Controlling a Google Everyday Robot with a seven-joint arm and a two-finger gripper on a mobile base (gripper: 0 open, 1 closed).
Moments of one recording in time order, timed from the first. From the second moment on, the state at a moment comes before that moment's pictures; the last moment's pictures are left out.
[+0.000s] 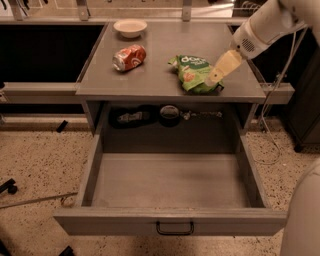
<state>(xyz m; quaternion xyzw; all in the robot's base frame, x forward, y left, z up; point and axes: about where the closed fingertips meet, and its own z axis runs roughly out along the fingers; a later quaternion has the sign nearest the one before) 0.703 -0.190 0.909 -0.47 0.83 0.08 0.30</state>
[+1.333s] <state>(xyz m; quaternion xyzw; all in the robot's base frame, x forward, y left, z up) 0.735 -0.138 0.842 -0.47 0.82 0.15 0.28</state>
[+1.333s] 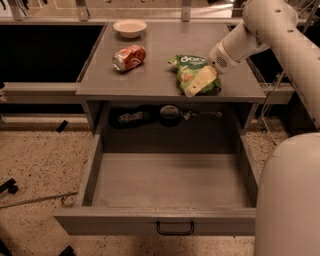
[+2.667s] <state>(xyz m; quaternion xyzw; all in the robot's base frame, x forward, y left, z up) 0.694 -0.146 0.872 -0.52 0.80 0.16 0.25</state>
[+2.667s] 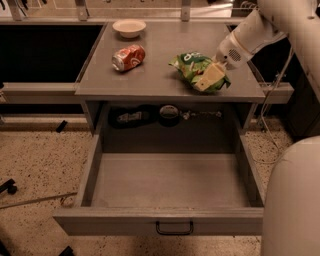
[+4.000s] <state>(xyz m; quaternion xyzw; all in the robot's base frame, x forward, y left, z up) 0.632 -0.163 0.897 -0.61 0.70 0.26 0.26</state>
